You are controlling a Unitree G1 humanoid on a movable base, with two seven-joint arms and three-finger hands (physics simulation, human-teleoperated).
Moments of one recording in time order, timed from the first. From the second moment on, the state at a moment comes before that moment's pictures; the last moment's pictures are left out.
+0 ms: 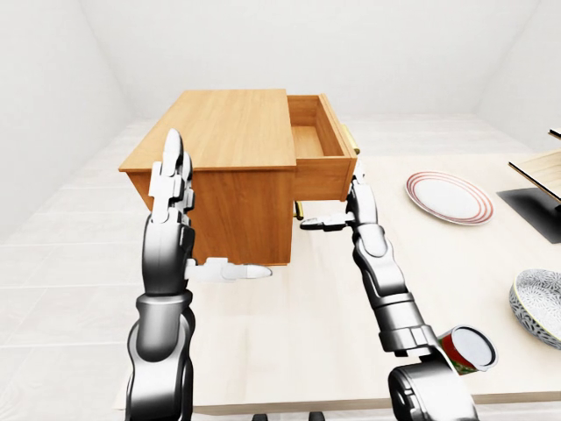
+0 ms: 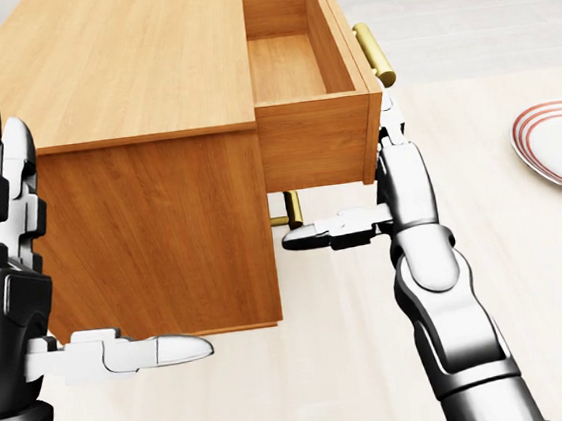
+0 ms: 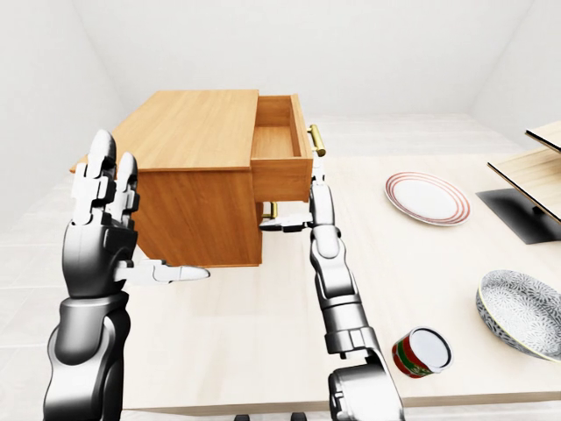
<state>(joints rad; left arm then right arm) -0.03 0.02 0.01 -0.67 0.18 0.09 -0.06 -0.55 -0.04 -0.04 0.36 -0.05 0.02 -0.08</state>
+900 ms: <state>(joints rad) -0.03 0.02 0.00 -0.66 0.19 0.09 -0.08 -0.61 0.06 0.00 0.45 -0.08 -0.01 -0.07</state>
